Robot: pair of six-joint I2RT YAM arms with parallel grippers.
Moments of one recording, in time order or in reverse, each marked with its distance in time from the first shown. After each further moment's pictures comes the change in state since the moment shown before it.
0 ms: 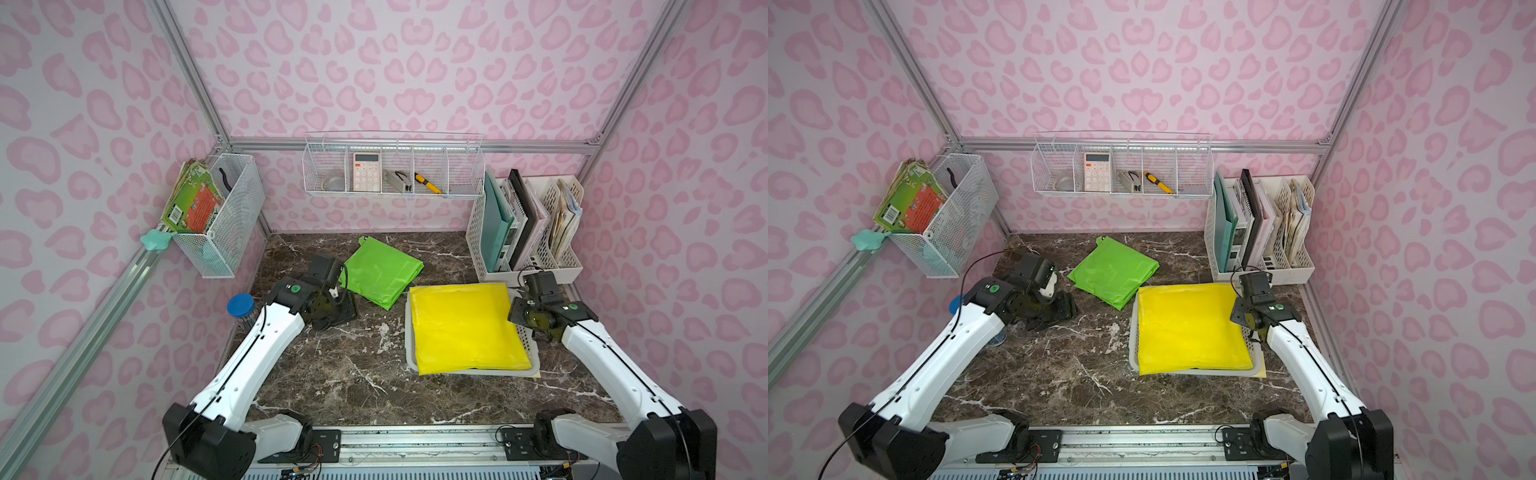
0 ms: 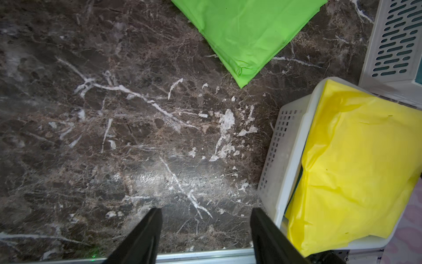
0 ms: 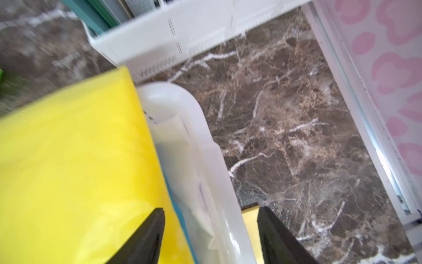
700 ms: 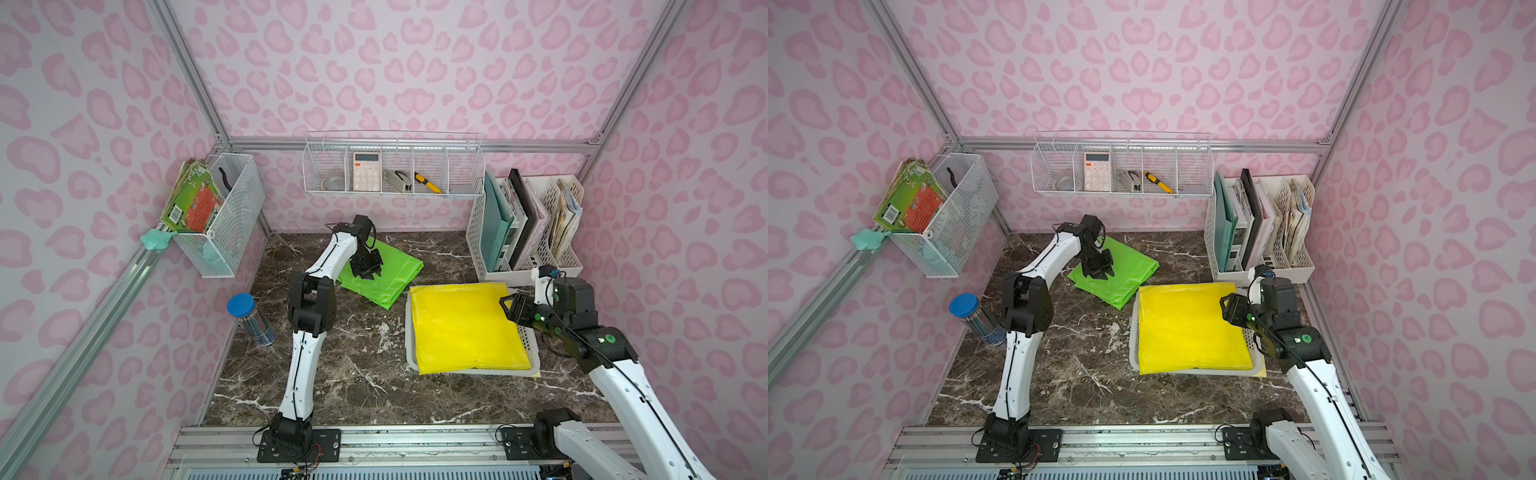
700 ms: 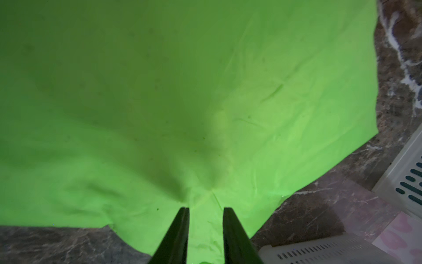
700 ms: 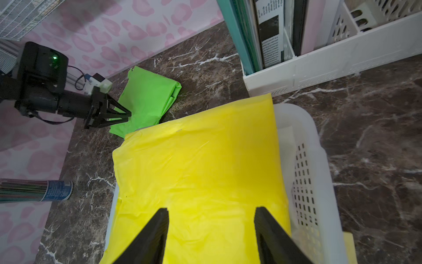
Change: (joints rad) left arm 0.113 1.124 0.951 -0.050 0.192 0.066; right arm 0.010 -0.273 -0.016 0.047 -0.421 -0.039
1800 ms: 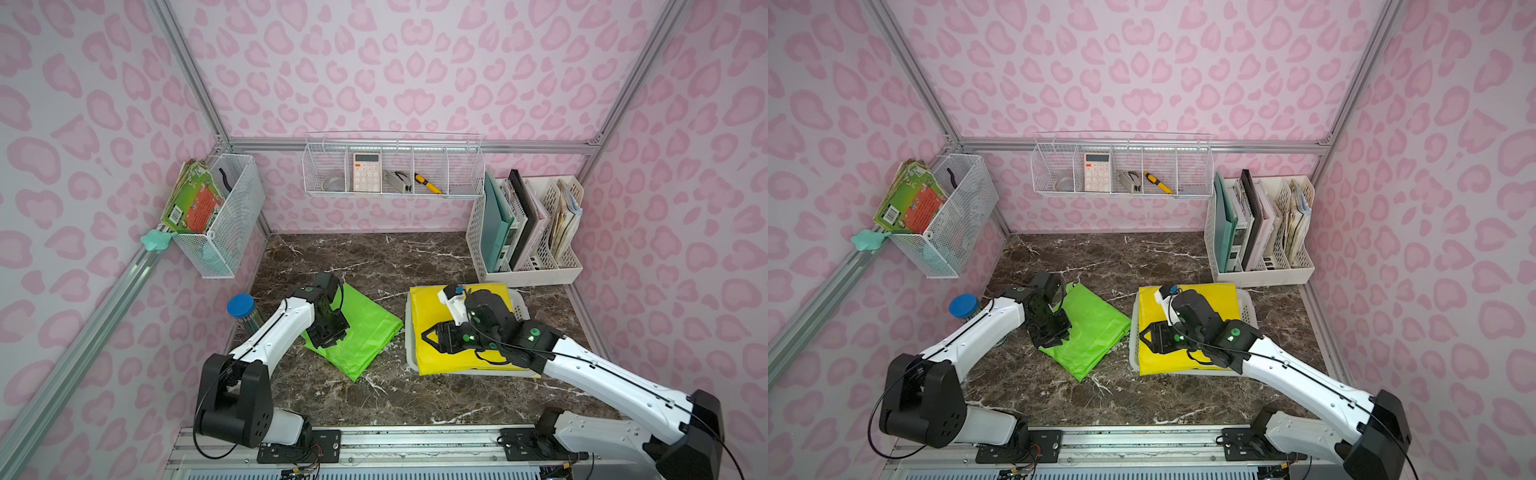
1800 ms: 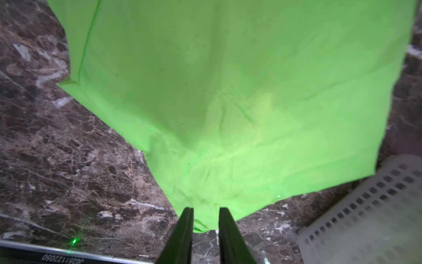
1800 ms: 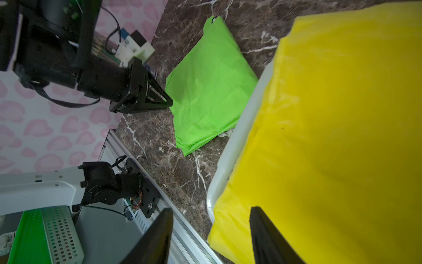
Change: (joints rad) left arm 0.032 -1.059 -1.255 0.171 -0.140 -0.211; right arm 0.746 0.319 0.059 0.235 0.007 0.195
